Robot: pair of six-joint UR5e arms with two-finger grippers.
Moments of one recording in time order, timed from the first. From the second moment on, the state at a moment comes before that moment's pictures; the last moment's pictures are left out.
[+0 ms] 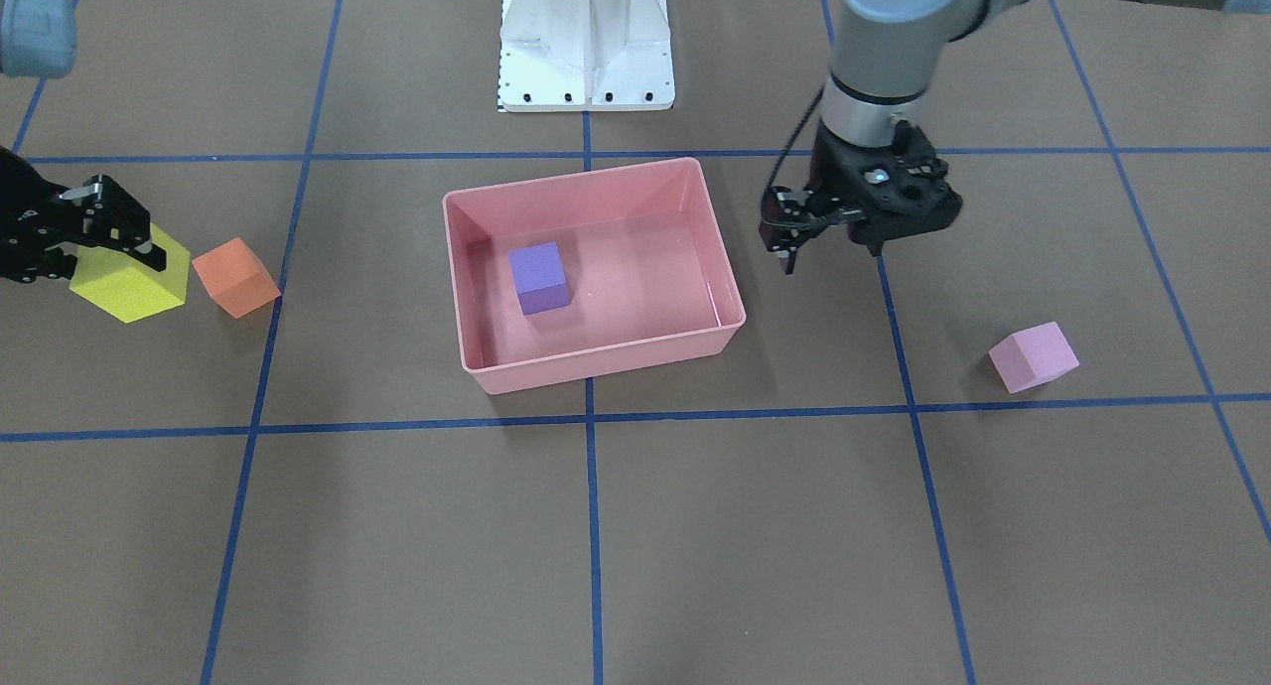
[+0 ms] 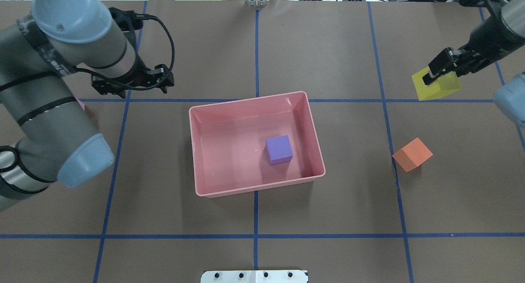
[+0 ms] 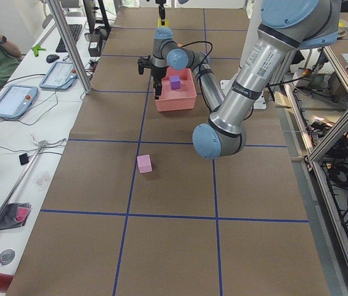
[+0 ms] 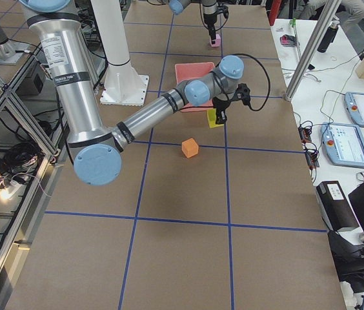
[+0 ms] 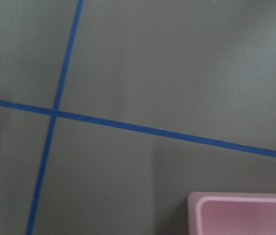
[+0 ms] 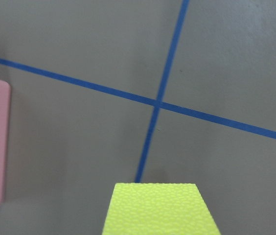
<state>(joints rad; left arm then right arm) -0.82 -2.09 -1.94 -1.34 -1.92 -1.10 1.15 -1.23 1.92 -1.70 2.47 0.52</state>
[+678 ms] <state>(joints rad) -0.94 -1.84 -1.84 -1.67 -2.00 -0.95 0.79 -0.89 1.90 -1.77 2.18 1.00</state>
